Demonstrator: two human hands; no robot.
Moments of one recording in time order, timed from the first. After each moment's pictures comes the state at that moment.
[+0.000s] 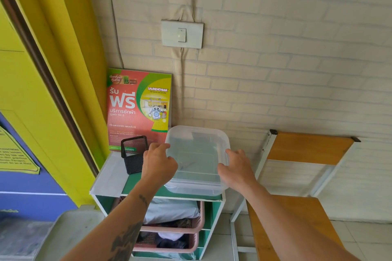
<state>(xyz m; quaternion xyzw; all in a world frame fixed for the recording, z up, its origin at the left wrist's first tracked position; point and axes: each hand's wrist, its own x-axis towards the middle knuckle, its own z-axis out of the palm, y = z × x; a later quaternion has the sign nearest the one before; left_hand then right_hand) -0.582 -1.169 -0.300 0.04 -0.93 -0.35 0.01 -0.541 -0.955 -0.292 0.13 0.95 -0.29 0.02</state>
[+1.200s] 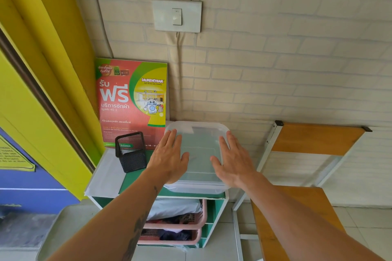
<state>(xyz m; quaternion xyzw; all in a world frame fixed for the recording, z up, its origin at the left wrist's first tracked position) -0.614 -1.156 -0.324 -0.18 -0.98 -0.09 -0.02 -0.576 -0.945 -0.322 0.01 0.99 -0.09 0.06</state>
